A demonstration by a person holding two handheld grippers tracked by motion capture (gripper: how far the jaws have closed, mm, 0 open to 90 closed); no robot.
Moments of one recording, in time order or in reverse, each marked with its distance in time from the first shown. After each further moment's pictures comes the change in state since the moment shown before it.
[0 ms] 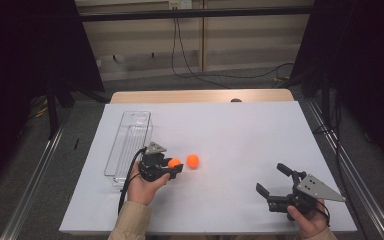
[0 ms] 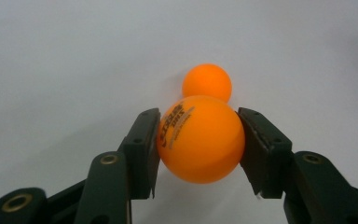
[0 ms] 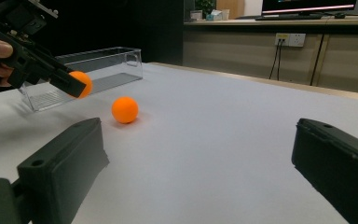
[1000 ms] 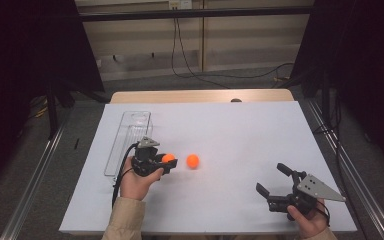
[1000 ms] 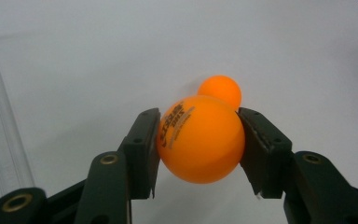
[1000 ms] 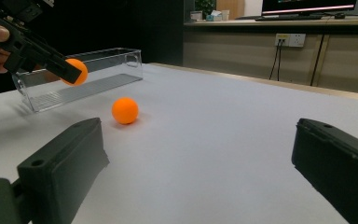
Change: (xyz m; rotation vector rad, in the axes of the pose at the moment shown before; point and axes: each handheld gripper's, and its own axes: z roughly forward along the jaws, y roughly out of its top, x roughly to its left) left arm 0.010 0.012 -0.017 0.008 0.016 -0.016; right arm 0.000 0.000 0.000 -0.002 0.000 0.010
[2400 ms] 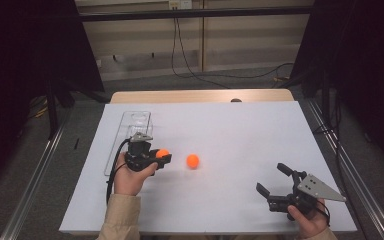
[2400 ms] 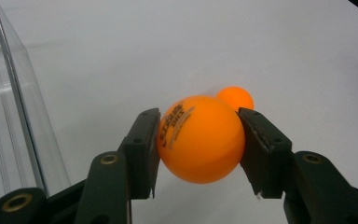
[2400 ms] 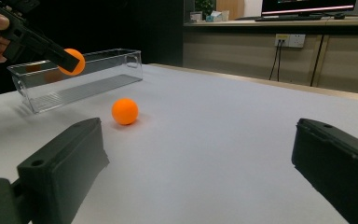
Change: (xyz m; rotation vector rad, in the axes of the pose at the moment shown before) left arm 0.011 0.010 -0.014 -0.006 0.029 -0.019; right arm -0.001 0.000 0.000 -0.004 0.000 -0.001
